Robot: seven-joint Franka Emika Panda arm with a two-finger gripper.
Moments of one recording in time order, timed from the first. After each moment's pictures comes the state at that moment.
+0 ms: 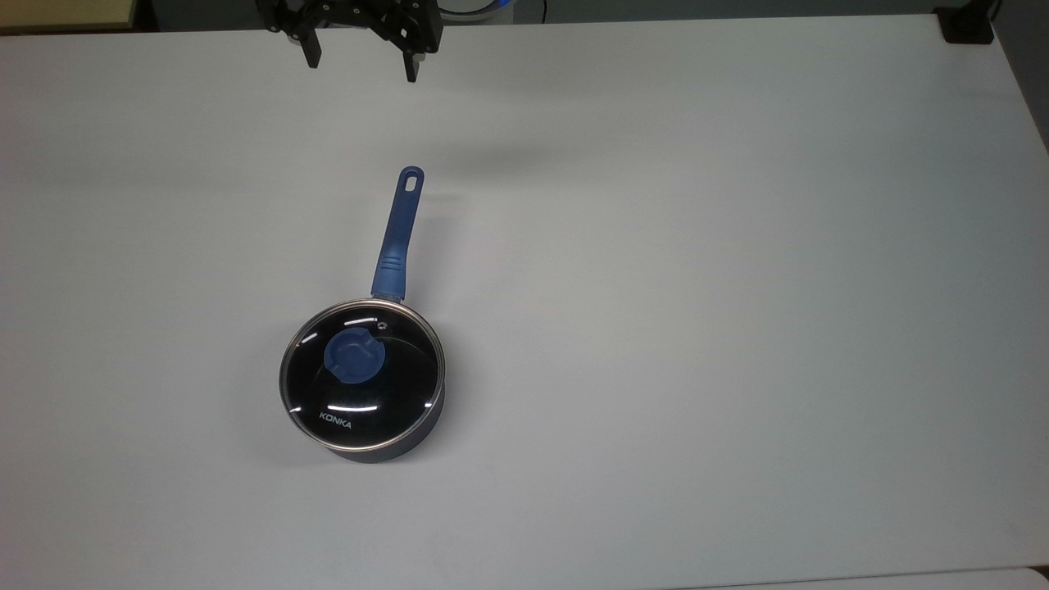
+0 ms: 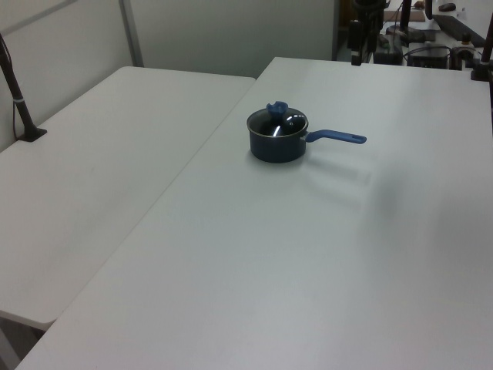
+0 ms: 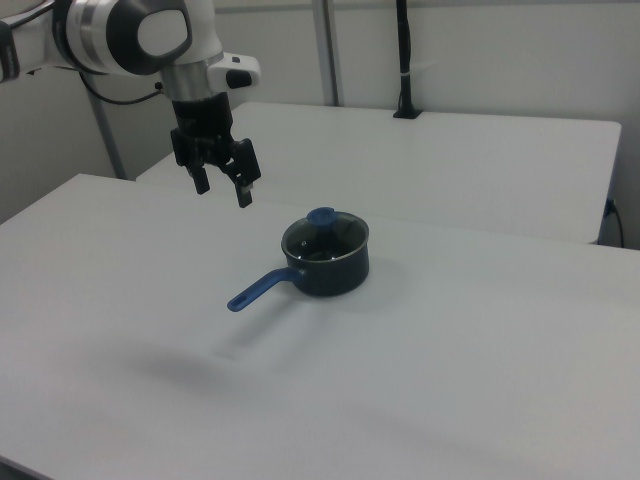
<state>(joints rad) 0.07 0.06 -0.13 -1.59 -0.01 1.65 0.07</state>
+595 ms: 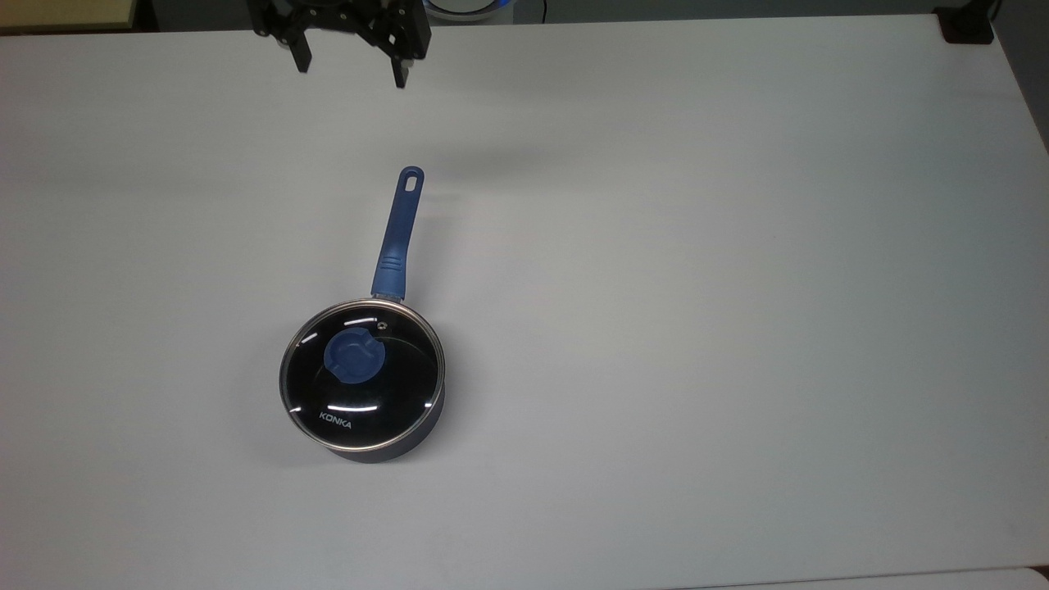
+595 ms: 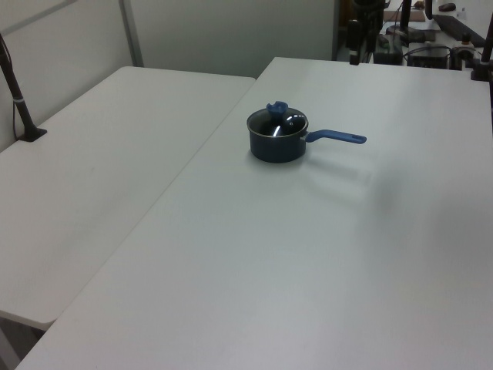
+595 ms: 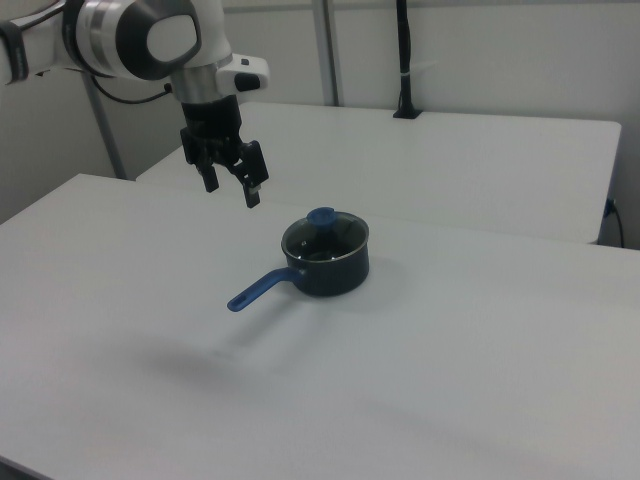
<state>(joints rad) 0.05 0.07 -0.13 -1.59 0.01 1.69 0.09</state>
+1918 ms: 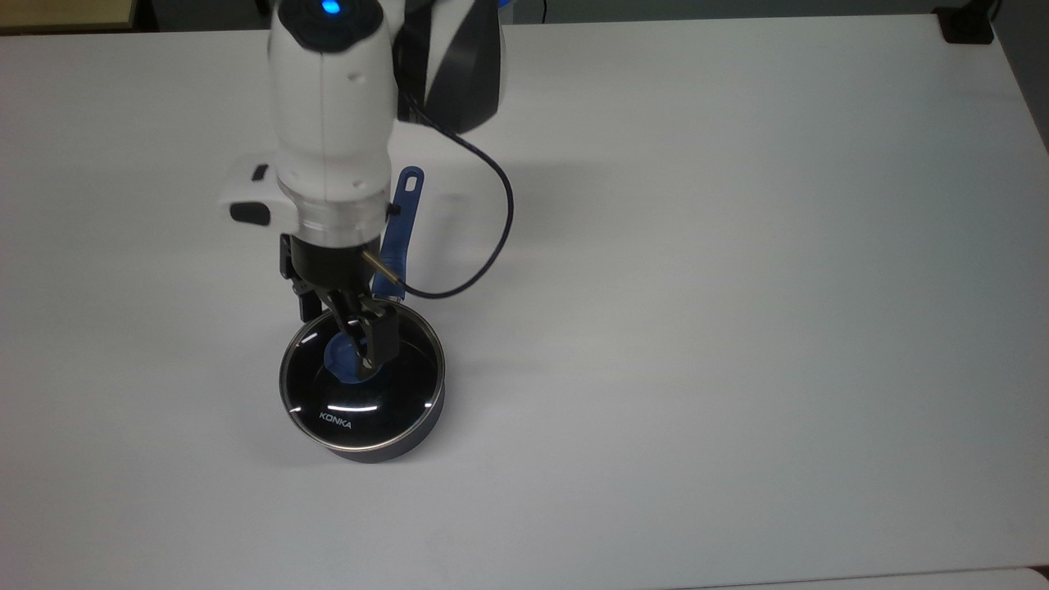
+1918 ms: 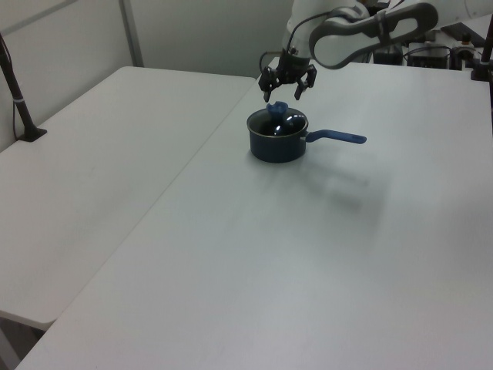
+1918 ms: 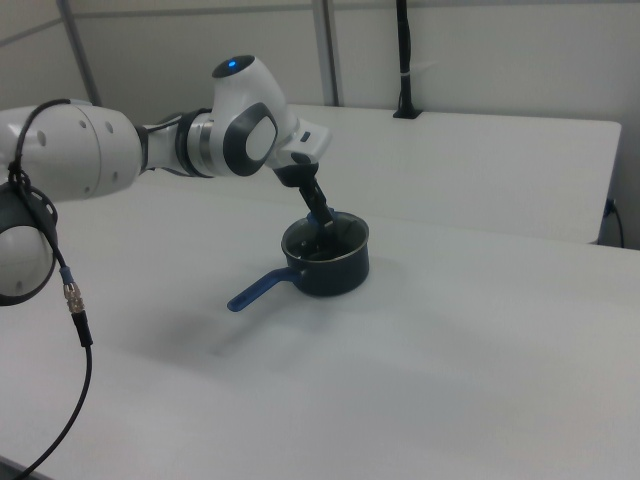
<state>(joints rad) 0.05 0.55 -0.12 -1.40 -0.10 2.31 0.81</state>
